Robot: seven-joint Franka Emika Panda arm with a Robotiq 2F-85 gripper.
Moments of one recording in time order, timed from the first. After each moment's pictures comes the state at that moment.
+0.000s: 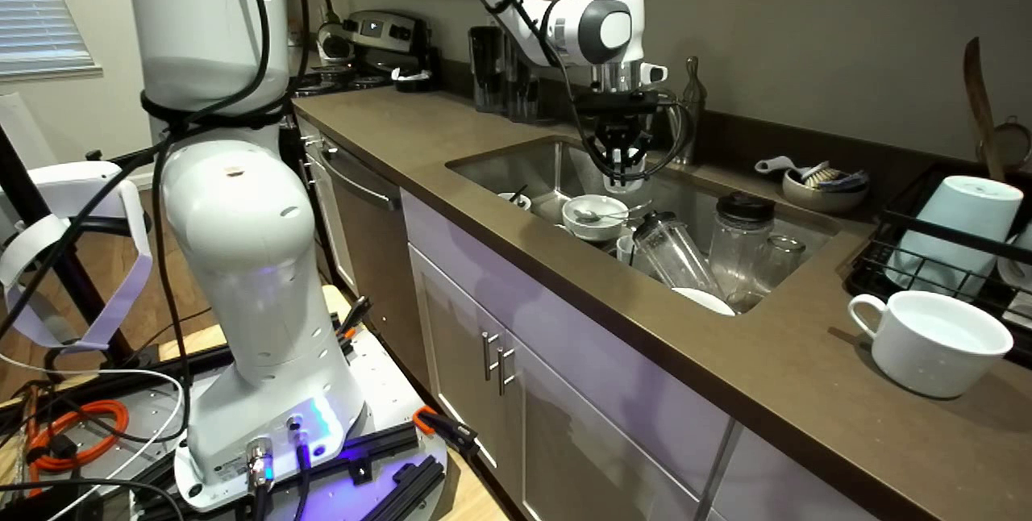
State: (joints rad) arm 0.01 0.21 -0.02 -2.01 -0.14 2.30 -0.44
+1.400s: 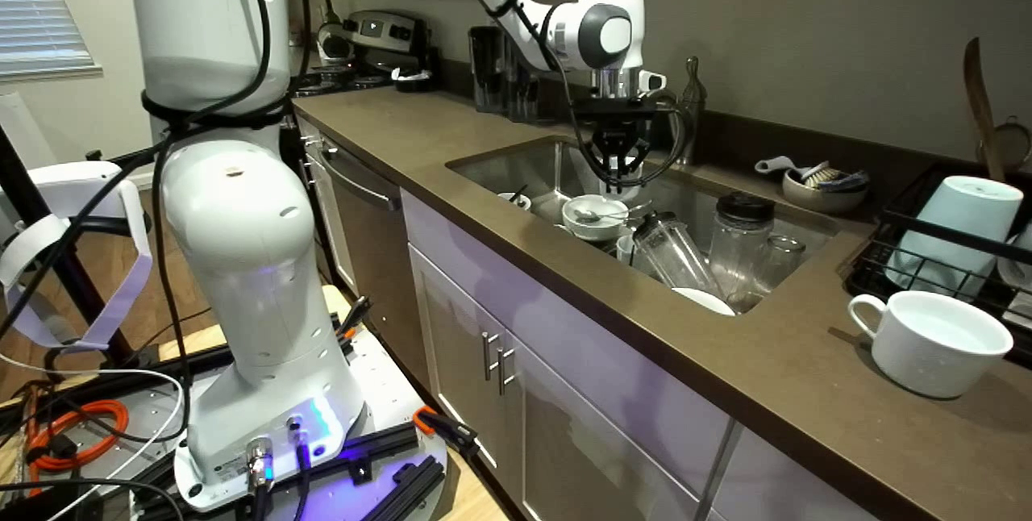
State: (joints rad) arm 0.01 0.22 -0.02 -2.02 -0.14 2.27 -0.44
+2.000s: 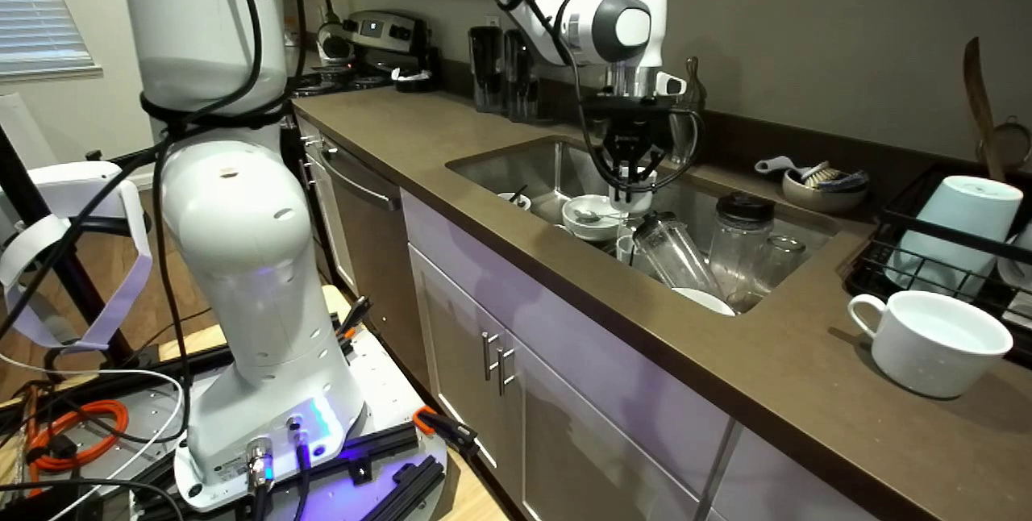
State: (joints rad) arm -0.03 0.19 -0.05 -2.02 -0.14 2.15 -0.43
